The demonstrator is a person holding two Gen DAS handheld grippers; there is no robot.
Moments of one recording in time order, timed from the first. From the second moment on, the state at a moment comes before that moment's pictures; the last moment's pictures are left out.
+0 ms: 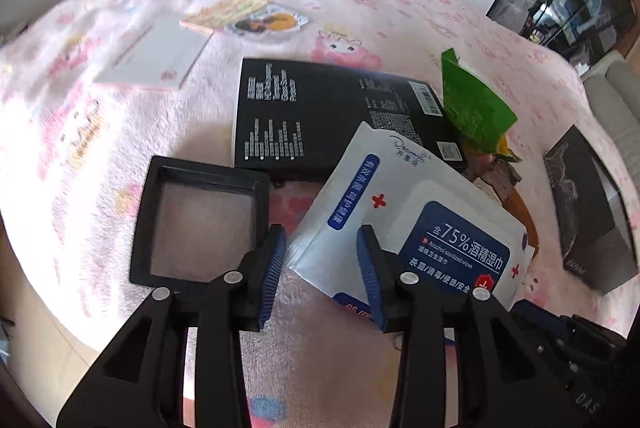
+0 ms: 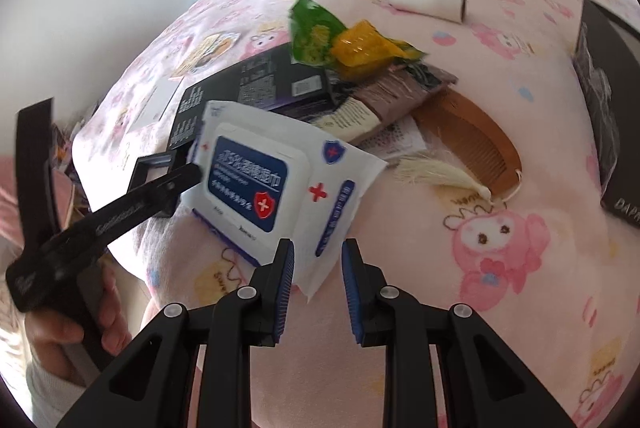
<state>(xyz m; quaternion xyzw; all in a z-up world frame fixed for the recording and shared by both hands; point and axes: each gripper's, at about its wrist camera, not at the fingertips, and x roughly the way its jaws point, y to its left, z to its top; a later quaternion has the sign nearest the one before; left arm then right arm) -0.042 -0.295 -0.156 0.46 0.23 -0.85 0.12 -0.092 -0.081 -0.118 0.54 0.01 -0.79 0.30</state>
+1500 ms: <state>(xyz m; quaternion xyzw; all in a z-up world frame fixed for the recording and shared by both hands) -0.041 -0.275 -0.173 0.49 0.35 -0.80 0.02 -0.128 -0.035 -0.144 0.55 -0.02 -0.79 0.27</state>
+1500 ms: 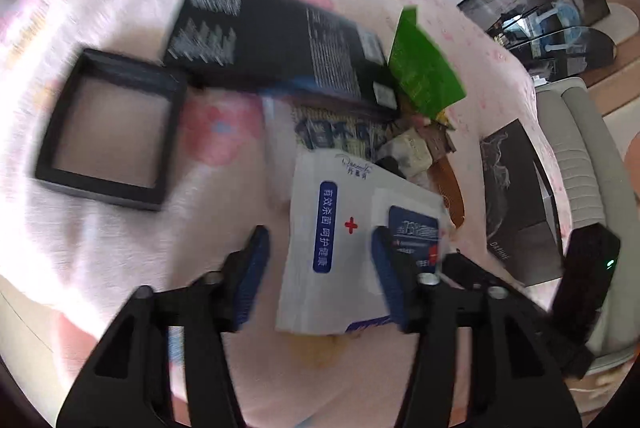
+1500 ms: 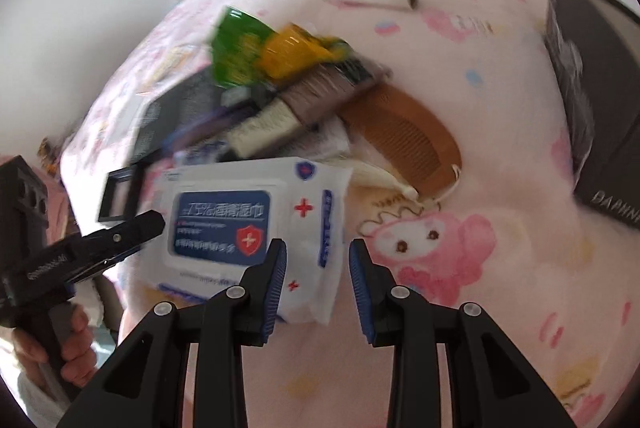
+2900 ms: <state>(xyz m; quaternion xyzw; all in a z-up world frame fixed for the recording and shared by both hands) -0.036 -0.216 -0.166 0.52 0.28 -0.81 0.00 -0.126 0.022 -0.126 0.55 -0.06 -0.79 0.28</state>
